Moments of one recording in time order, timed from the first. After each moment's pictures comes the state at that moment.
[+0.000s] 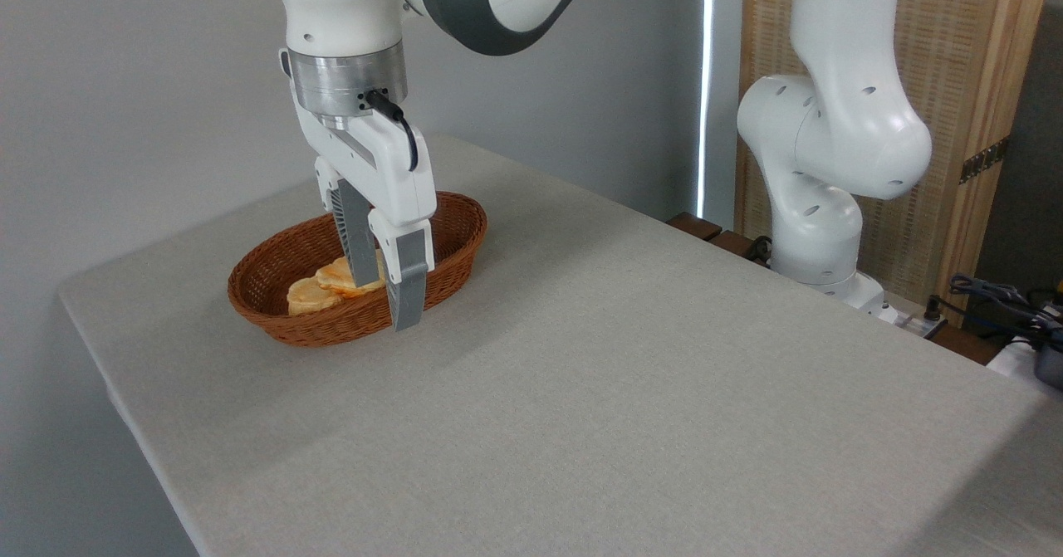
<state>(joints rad) -0.14 -0.01 -0.01 -1.82 -0.07 1.90 0.75</state>
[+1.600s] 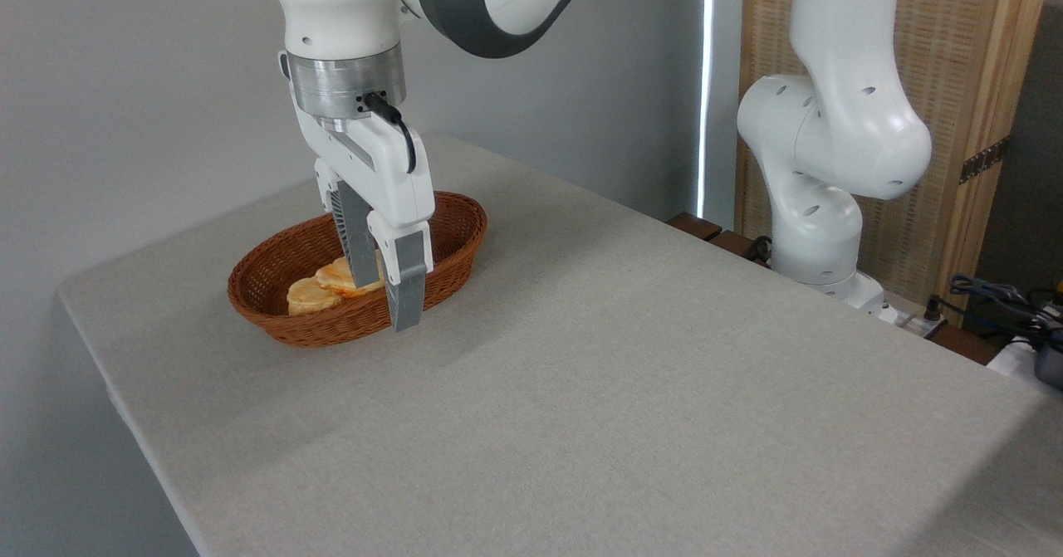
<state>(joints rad) -0.14 -0.01 -0.01 -1.82 -0.07 1.90 0.74</state>
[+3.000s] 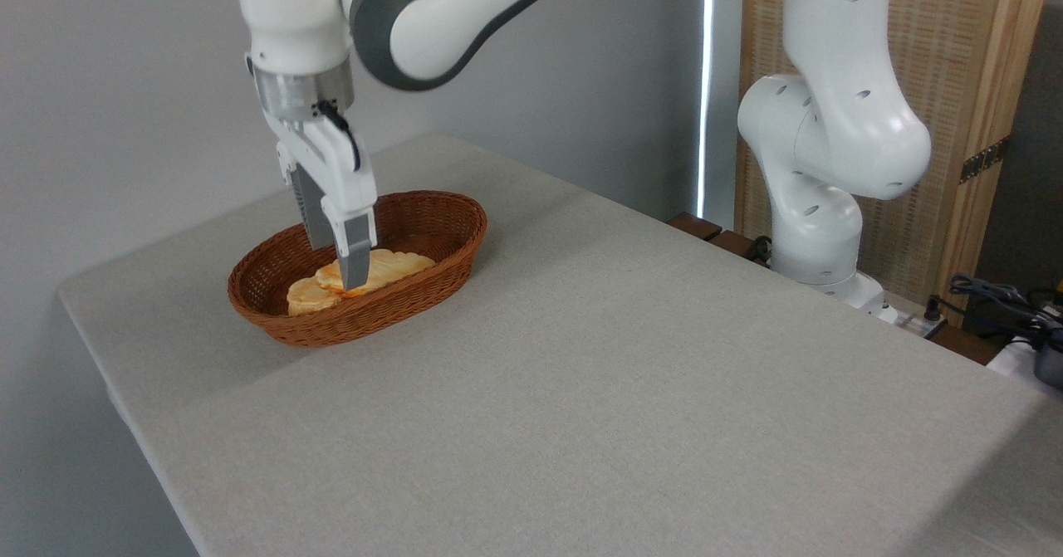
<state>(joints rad) -0.15 0.09 -0.23 -1.82 -0.17 2.02 0.55</state>
